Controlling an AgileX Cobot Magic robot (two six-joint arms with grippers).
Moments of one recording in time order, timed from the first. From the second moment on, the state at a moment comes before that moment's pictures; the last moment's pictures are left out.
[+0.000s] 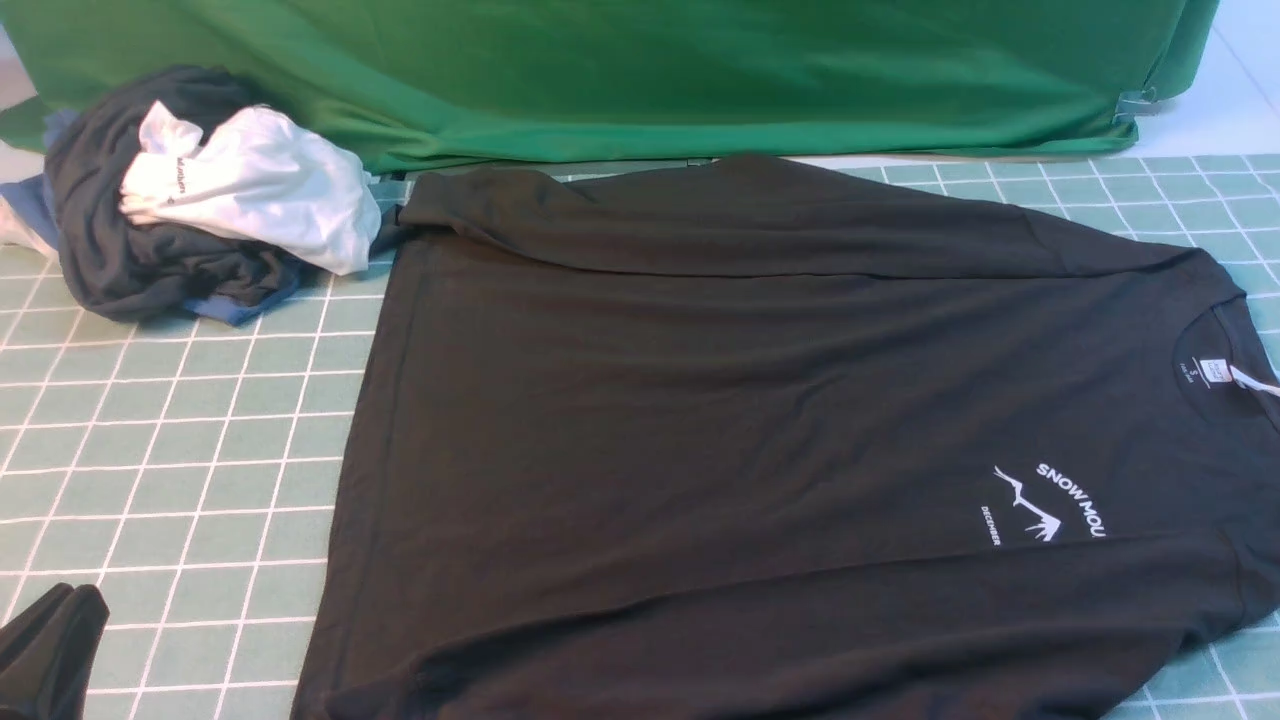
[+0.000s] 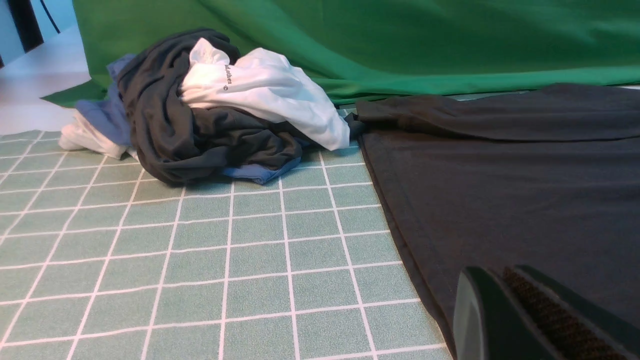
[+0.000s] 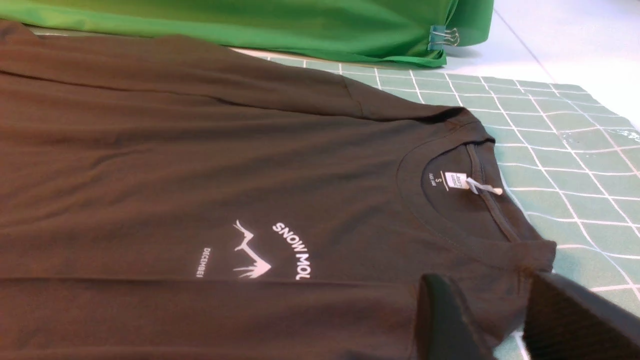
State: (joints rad) right arm -0.03 0.00 0.01 0.27 0.26 -0.27; left arm 0.00 0.00 0.00 -0.08 0.23 0.11
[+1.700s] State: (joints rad) right arm -0.03 0.00 0.01 0.50 0.12 -0.08; left arm 0.00 0.47 -0.73 -0.16 0.42 -0.28
